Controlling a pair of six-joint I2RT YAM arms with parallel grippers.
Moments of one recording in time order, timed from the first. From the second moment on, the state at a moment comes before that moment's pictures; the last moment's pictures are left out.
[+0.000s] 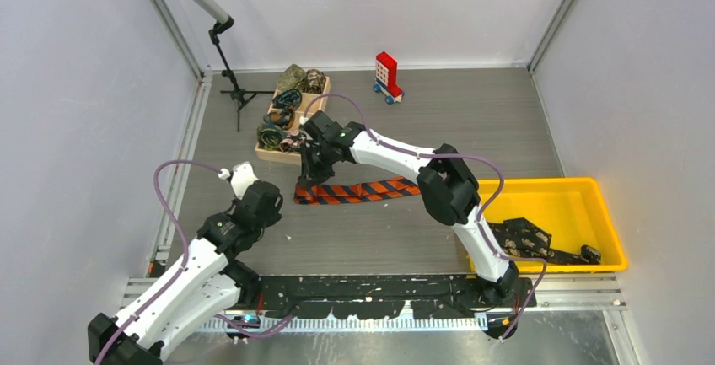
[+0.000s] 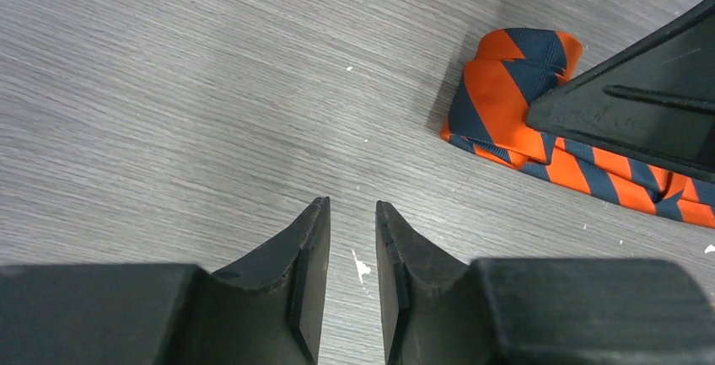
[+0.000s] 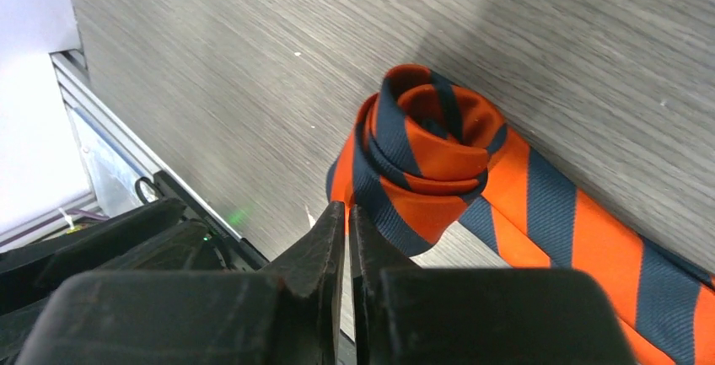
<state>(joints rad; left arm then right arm) -0.57 0.67 0.52 -0.72 -0.53 -0.83 0.91 2.25 1.90 -0.59 -0.34 0.69</state>
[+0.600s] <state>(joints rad) -0.57 0.81 0.56 -0.61 -0.46 -0.66 0.86 2.24 1.77 -0.55 -0.34 0.68</state>
